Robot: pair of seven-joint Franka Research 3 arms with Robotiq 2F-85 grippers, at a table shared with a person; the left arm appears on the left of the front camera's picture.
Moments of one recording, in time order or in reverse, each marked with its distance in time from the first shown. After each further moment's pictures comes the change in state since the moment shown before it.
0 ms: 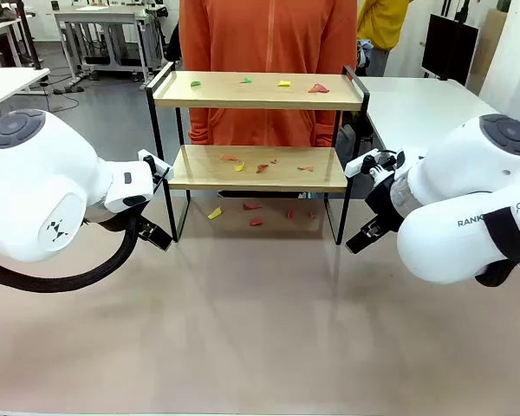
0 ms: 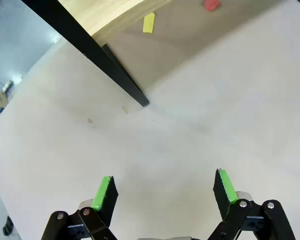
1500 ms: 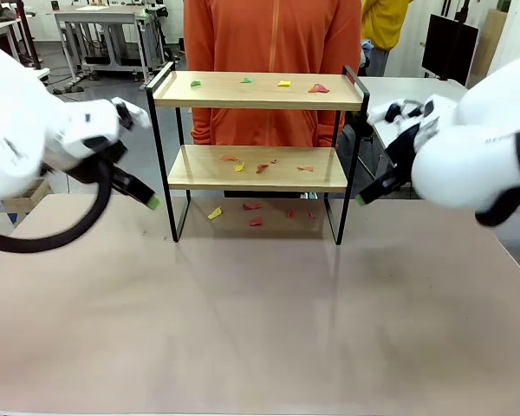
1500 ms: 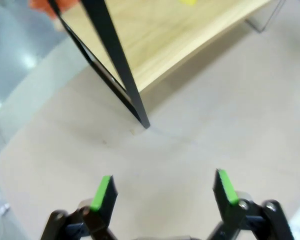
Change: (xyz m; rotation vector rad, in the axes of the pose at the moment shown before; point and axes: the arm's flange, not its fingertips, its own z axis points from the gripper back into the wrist) left arm 0.034 0.071 0.087 -0.214 -0.098 -0.036; right arm 0.049 -0.080 0.060 0.061 -0.141 -0.064
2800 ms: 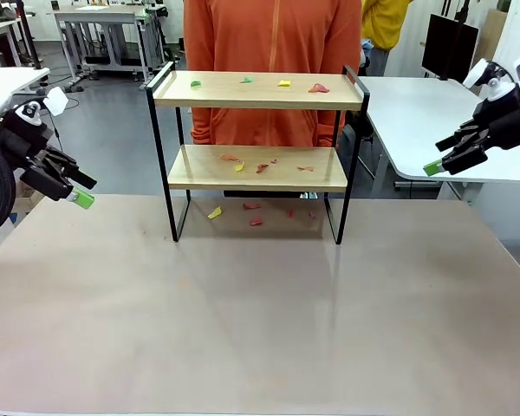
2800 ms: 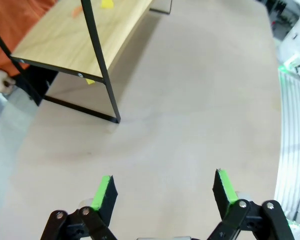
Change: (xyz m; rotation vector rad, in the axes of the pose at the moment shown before) left arm -0.051 0.099 0.020 -0.395 -0.090 -0.355; right arm -0.031 -0.133 0.043 0.207 -0.142 0.289
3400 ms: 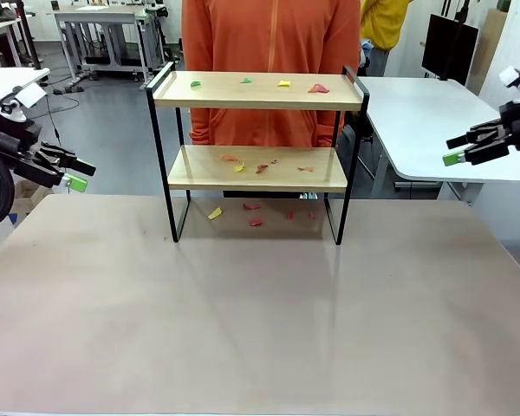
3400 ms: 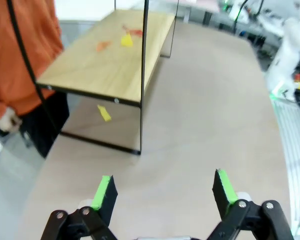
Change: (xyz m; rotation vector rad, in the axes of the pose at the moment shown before) left arm -0.040 0.074 0.005 -0.092 -0.299 -0.078; right arm -0.067 -0.110 -0.012 0.185 -0.235 -0.052
